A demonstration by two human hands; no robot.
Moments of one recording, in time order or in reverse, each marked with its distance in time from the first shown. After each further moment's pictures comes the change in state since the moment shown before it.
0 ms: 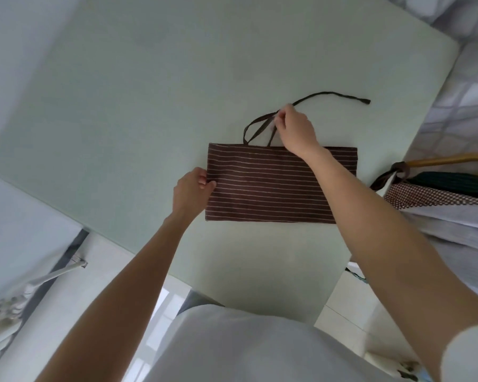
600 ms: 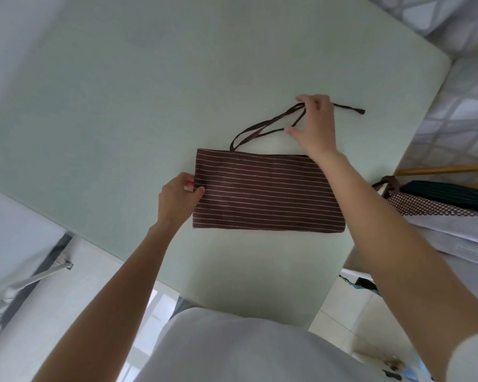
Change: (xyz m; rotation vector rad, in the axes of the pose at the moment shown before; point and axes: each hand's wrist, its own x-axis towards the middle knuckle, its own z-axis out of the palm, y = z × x) left_hand 0.008 -0.013 -0.008 -0.045 0.035 -0.017; right_hand 0.010 0.032 -0.026 -0.098 0.200 -0.061
